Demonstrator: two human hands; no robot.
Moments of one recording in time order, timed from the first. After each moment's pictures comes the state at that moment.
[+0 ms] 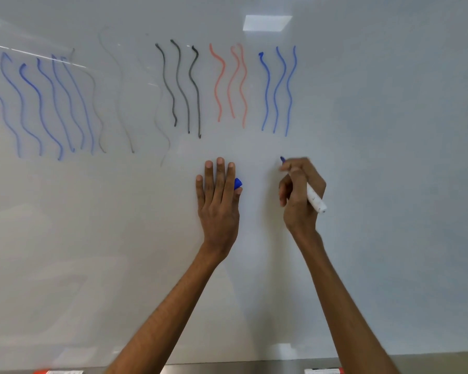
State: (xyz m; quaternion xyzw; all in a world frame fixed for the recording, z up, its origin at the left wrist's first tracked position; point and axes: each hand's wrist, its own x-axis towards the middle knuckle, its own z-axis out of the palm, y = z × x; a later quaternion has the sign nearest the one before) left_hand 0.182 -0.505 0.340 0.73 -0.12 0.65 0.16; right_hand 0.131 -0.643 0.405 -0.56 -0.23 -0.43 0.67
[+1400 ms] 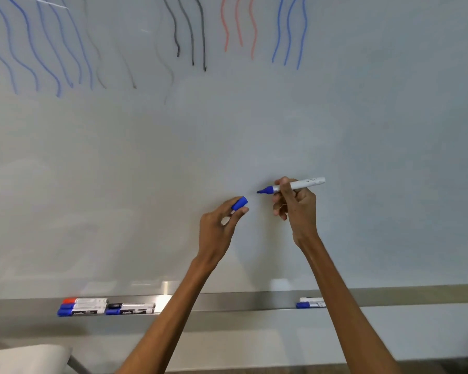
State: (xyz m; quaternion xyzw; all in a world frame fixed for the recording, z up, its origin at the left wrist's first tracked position) left_hand 0.084 -0.485 0.229 0.78 -0.11 0.32 0.53; right_hand 0.091 -0.654 0.283 -0.63 -0.08 -0.17 0.75
